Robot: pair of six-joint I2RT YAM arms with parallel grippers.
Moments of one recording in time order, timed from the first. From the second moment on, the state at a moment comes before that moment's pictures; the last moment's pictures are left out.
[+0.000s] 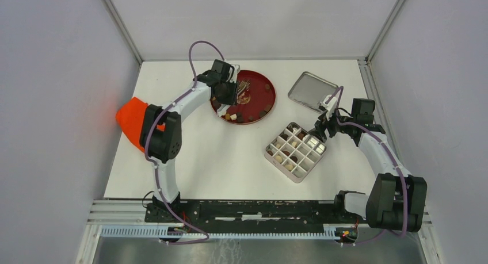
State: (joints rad) left arm -0.41 2.00 1.61 -0.57 0.12 -0.12; right arm -0.11 1.23 0.73 -0.33 -0.83 -0.76
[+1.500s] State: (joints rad) left arm -0.39 1.35 0.97 -0.18 0.49 -0.40; right arm -0.16 1.24 0.73 -0.33 -0.86 -0.76
